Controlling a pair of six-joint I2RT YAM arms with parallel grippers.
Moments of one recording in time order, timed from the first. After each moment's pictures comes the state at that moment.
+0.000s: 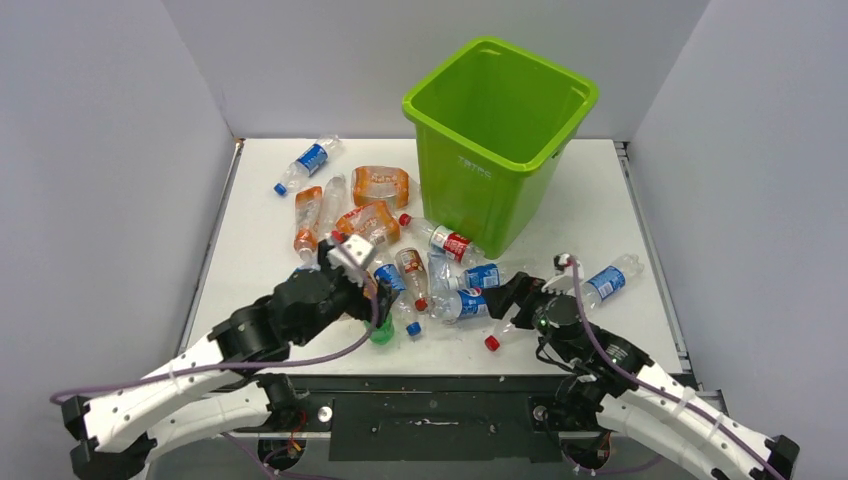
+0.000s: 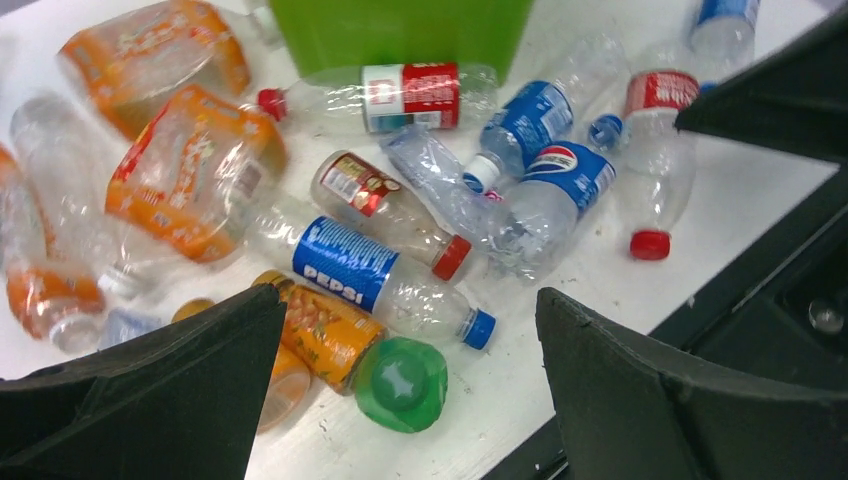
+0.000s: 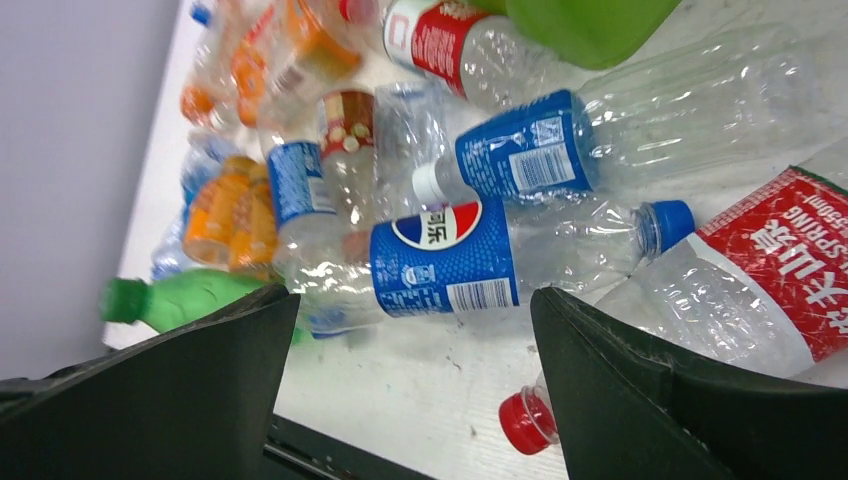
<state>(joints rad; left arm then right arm) -1.03 0.67 0.77 -0.42 -0.40 -0.21 0.84 0.54 0.43 -0.32 0.33 0.80</state>
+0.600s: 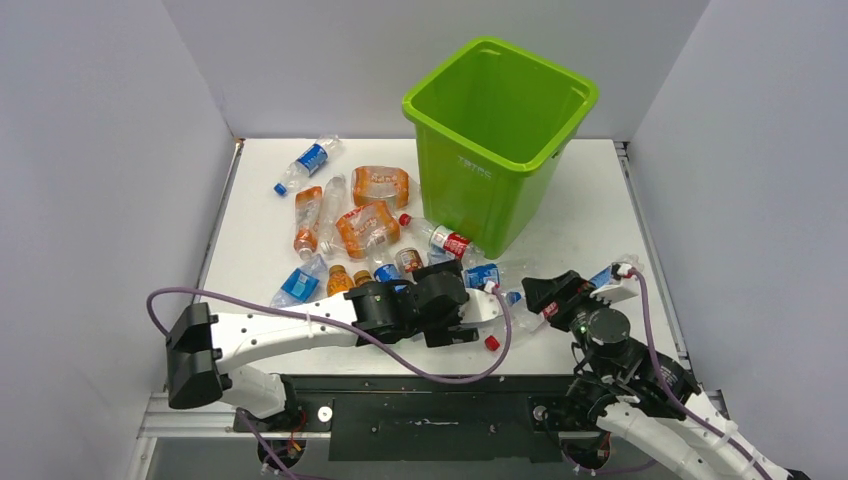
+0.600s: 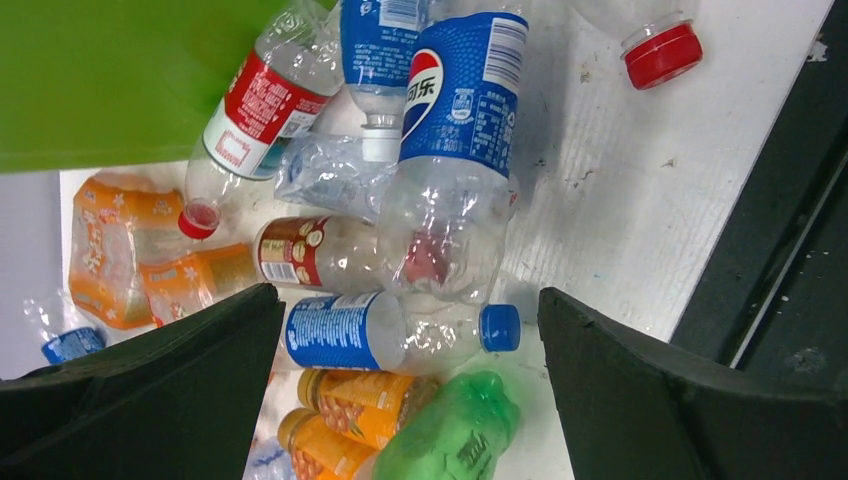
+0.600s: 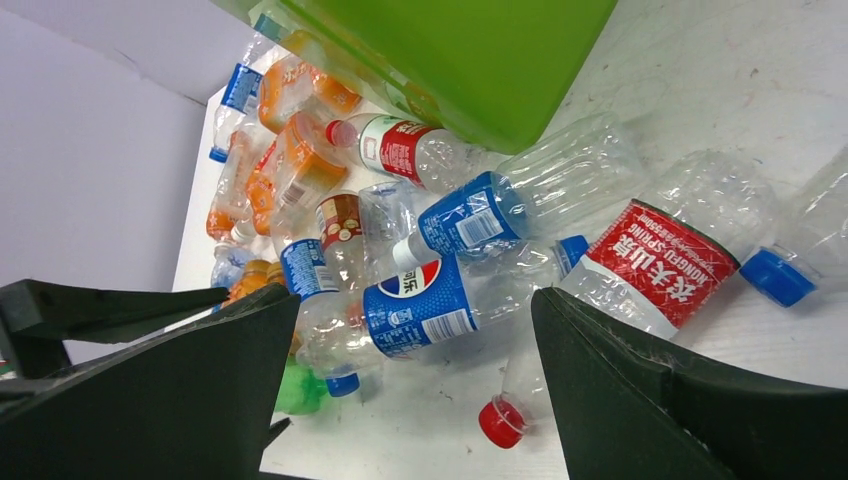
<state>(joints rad) -1.27 1.39 1.15 -0.54 -0.34 0.33 0.84 0.29 0.58 -0.63 0.57 0.90</state>
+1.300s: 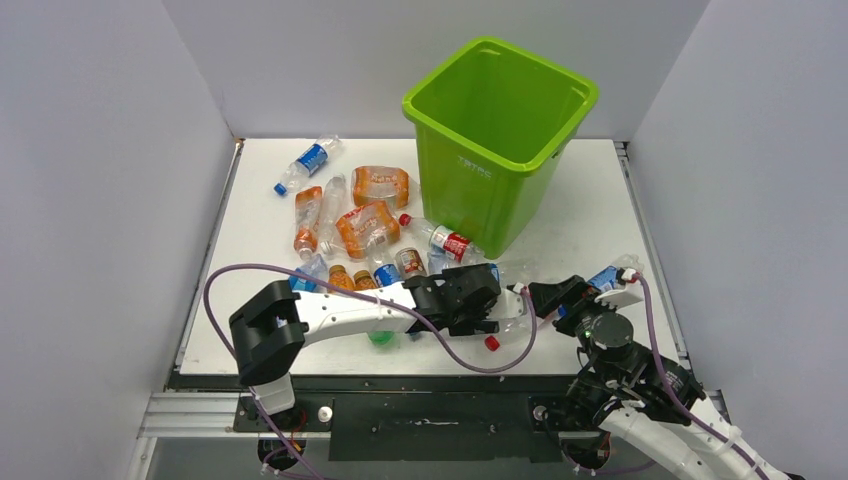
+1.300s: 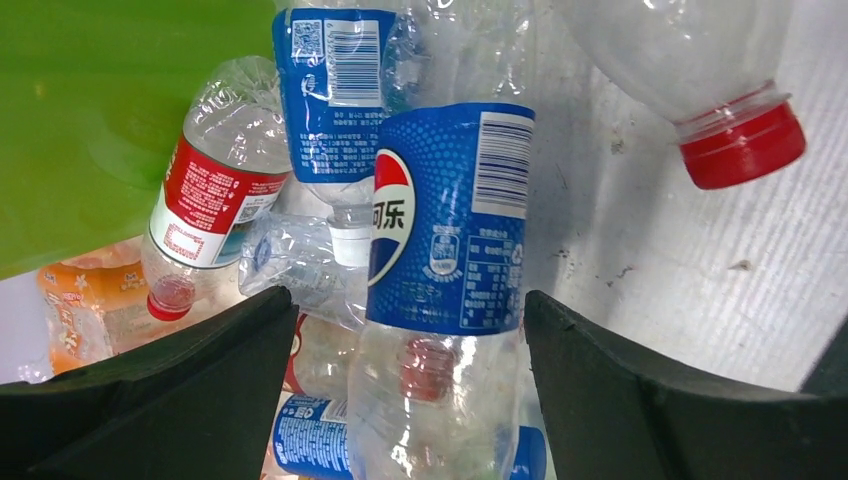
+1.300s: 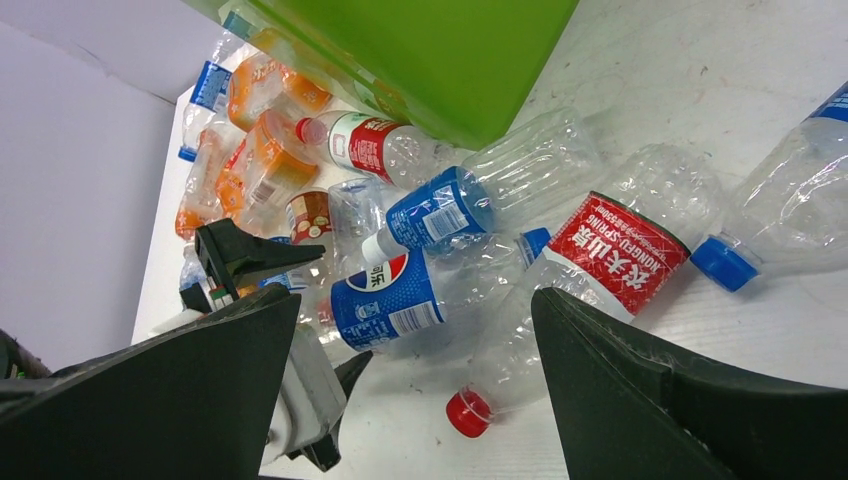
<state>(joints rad) -1.22 1.73 1.26 -0.41 -0.32 0.44 0.84 0.24 0.58 -0.72 0.59 0.90</state>
